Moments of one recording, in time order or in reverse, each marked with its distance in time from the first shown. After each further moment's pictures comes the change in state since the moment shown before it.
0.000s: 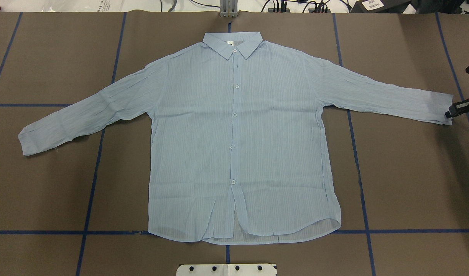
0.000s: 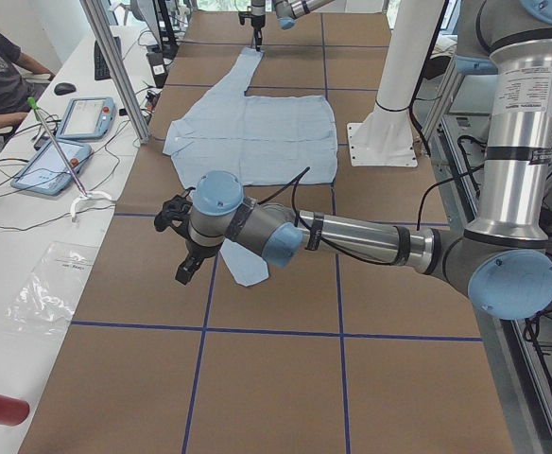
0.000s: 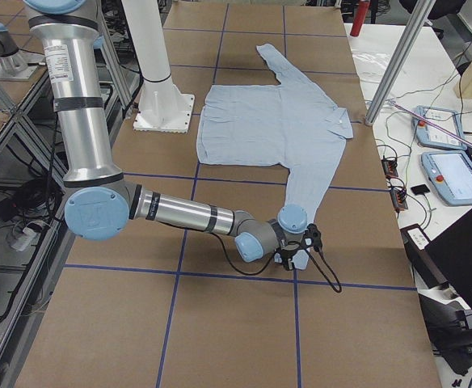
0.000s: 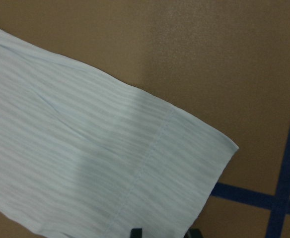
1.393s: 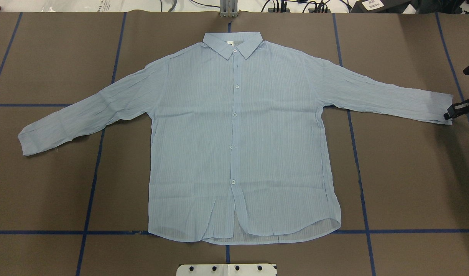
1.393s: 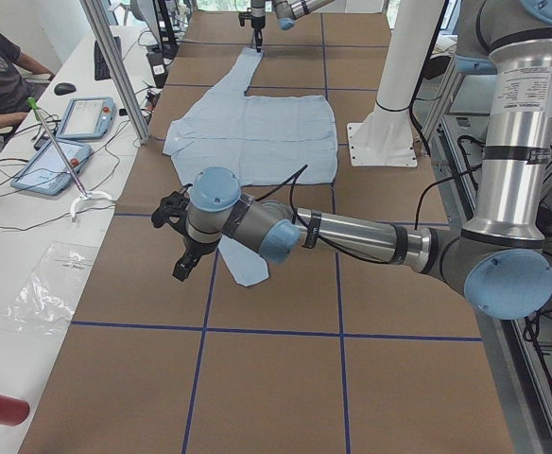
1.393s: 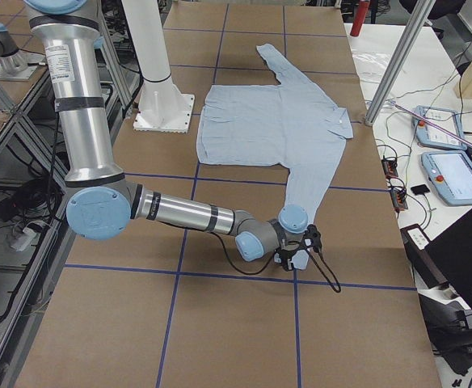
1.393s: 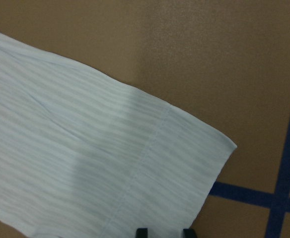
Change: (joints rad) left arm 0.001 -0.013 0.000 0.005 -0.001 -0.002; right arm -0.009 0.003 -0.005 -0.016 -0.004 0.001
